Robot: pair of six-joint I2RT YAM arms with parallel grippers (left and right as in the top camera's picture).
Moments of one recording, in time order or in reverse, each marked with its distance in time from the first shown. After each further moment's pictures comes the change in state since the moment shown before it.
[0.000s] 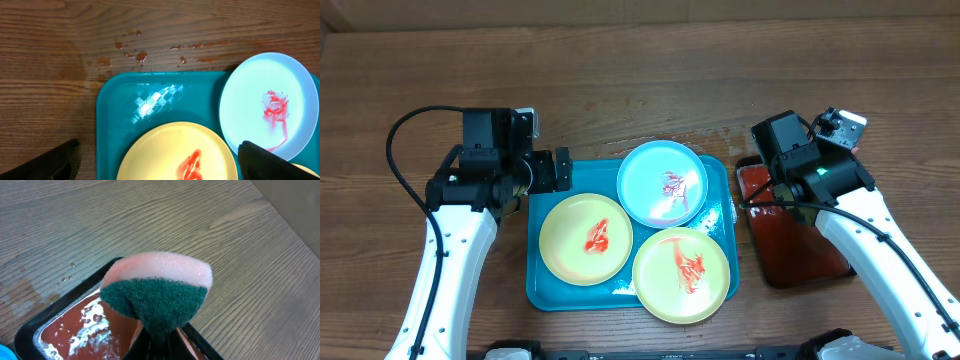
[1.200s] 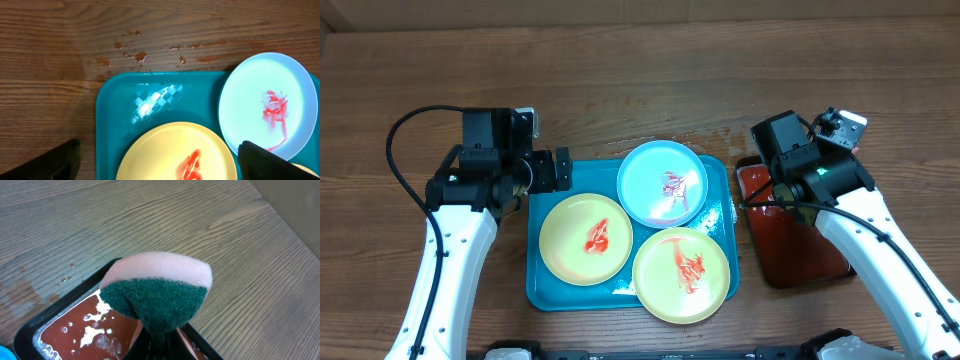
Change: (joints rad) left arm 0.000 0.000 0.000 0.000 0.003 0.000; right arm 0.000 0.000 0.000 0.000 0.002 0.001
